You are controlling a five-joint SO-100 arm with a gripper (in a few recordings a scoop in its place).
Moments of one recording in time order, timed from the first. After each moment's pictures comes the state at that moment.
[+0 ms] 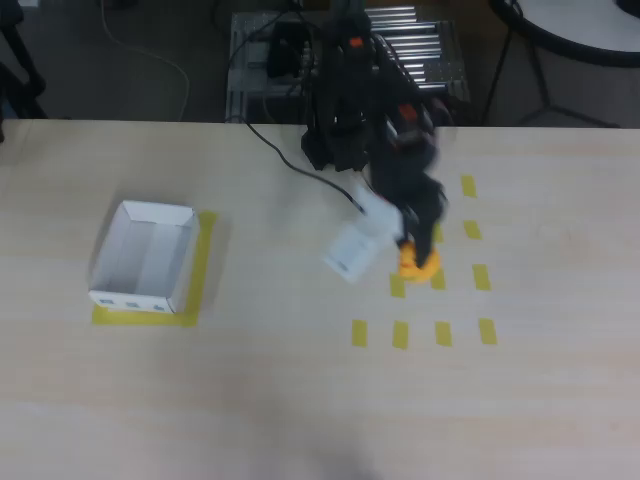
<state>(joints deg) -18.4 96.6 76.5 79.2 -18.7</state>
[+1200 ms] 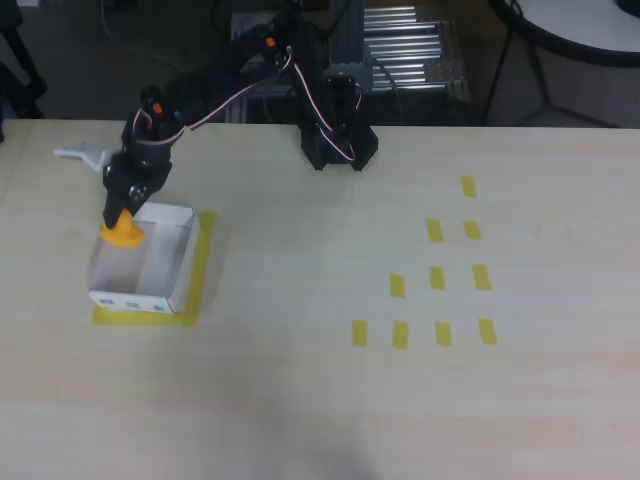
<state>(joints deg) 56.2 77.0 86.7 43.1 -28.1</state>
